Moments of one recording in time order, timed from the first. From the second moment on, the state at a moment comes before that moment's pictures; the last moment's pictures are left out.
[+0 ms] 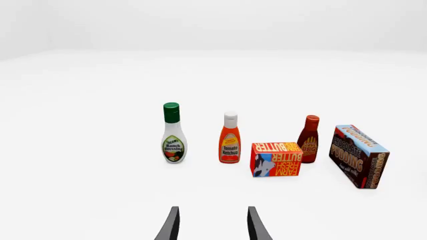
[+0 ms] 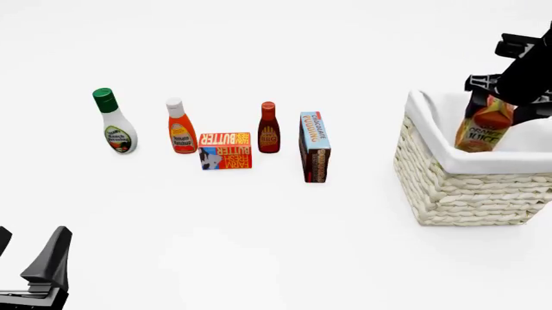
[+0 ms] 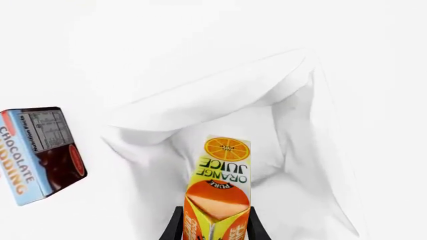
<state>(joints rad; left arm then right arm) 0.00 0.01 -0.01 0.00 0.00 -0.21 1.80 -1.80 1.22 0.11</state>
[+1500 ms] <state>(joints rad) 0.00 0.01 -0.01 0.00 0.00 -0.25 1.85 -1.80 1.22 0.08</state>
